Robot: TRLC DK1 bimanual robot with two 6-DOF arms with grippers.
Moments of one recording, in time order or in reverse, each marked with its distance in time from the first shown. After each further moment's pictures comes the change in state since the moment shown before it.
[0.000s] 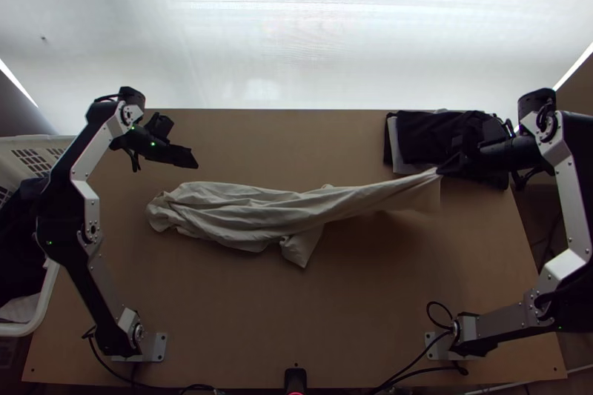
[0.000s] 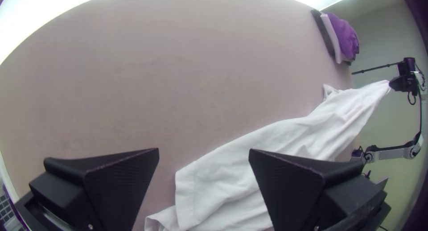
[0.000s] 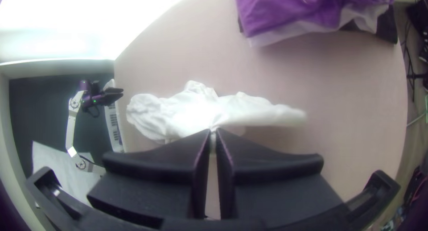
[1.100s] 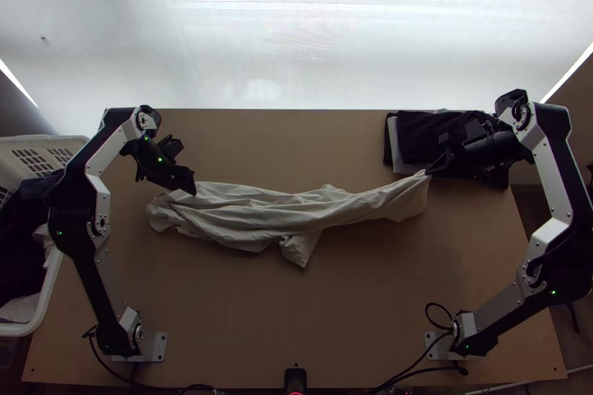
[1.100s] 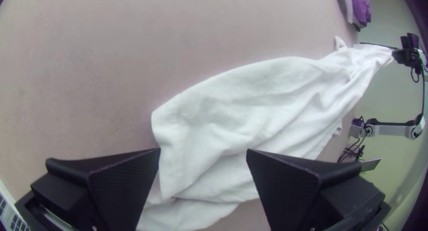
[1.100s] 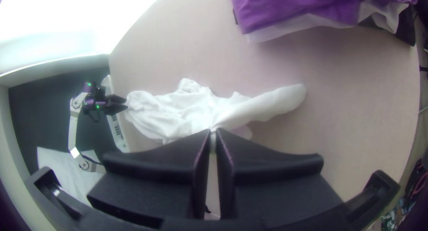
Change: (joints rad) left arm -0.036 0.072 -0.017 -0.235 -0.105 0.061; right arm 0.023 0.168 0.048 -0.006 -0.012 -0.001
